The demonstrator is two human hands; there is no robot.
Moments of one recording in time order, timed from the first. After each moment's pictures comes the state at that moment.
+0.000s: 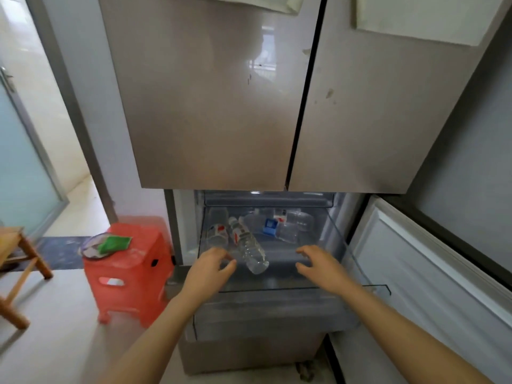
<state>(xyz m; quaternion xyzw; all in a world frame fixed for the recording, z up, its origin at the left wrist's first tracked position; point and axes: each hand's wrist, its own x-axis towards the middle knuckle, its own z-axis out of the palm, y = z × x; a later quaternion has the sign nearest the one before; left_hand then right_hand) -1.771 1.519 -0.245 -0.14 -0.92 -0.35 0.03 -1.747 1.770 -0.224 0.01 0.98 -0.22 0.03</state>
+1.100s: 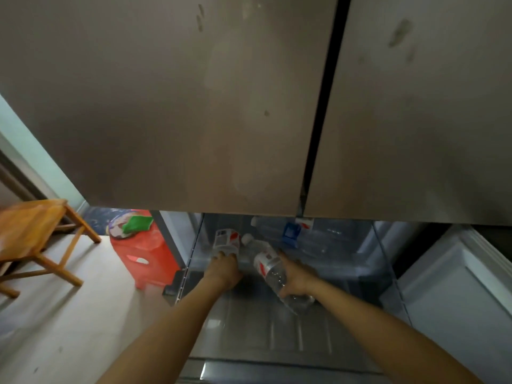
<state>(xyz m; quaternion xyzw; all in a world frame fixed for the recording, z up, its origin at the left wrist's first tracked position) -1.925 1.576 -0.332 0.01 -0.97 -0.14 -0.19 -1.922 1.766 -0.339 -0.04 0.94 -0.19 0.28</state>
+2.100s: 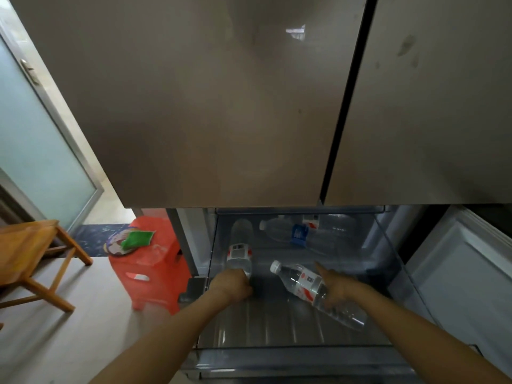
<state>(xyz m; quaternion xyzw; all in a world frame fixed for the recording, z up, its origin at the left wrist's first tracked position) -1.898 1.543 -0.326 -0.05 -0.97 -0.10 -0.22 -1.890 1.797 -0.337 0.01 0.94 -0.10 0.32</state>
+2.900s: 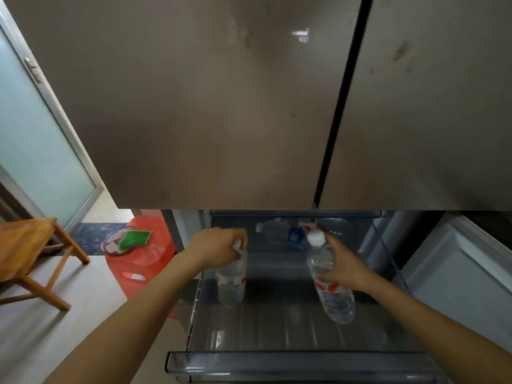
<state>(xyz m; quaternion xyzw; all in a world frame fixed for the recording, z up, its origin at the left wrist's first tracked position) -1.902 1.534 -0.201 -0.19 -0.97 -0.04 -0.12 -1.885 1.813 -0.282 -0.04 0.91 -0.41 0.09</state>
